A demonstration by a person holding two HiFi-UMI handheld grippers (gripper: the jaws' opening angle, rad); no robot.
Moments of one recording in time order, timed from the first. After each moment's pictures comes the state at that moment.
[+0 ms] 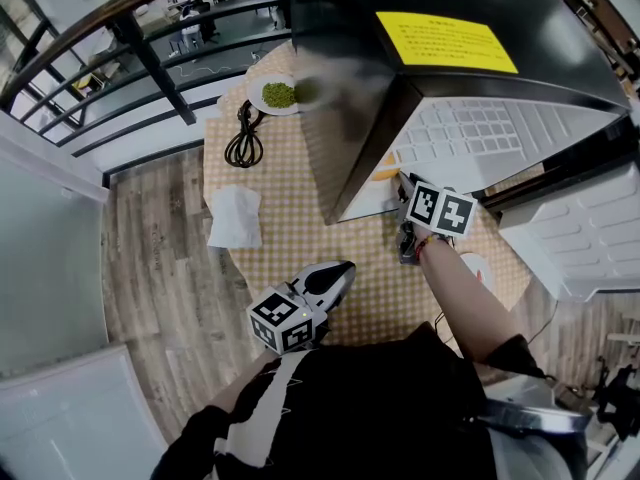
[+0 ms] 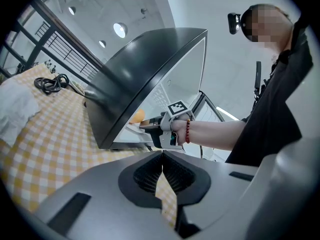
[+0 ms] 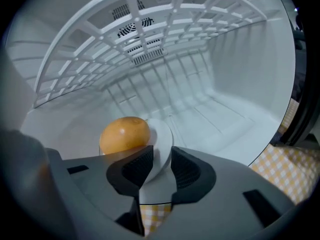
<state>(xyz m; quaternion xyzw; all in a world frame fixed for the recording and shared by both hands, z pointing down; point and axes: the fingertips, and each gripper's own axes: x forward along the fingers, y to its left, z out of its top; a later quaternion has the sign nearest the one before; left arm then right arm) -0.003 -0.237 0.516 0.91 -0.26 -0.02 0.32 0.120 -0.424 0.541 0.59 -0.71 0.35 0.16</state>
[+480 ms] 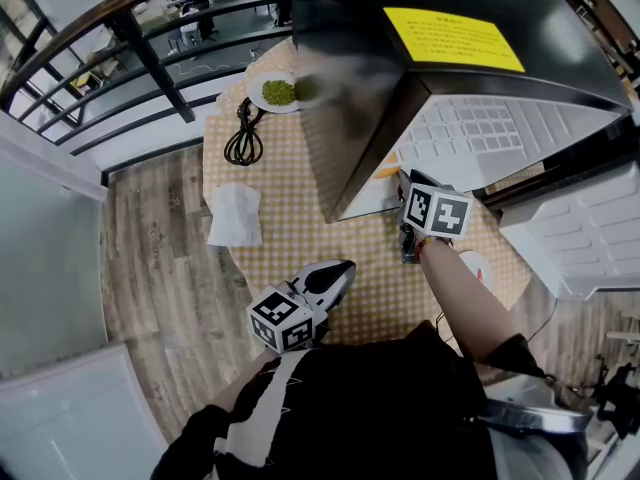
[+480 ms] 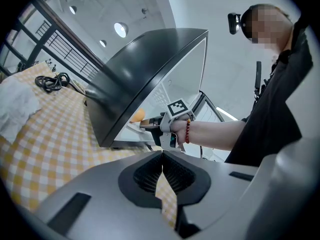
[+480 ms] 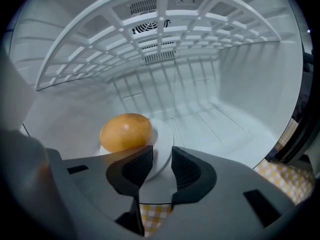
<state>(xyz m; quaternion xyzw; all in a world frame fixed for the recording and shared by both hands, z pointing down) -0.003 -0.236 0.519 0.91 -0.26 -0.03 0.32 0.119 -0.424 0.537 0.60 -0.72 0.30 0.20</state>
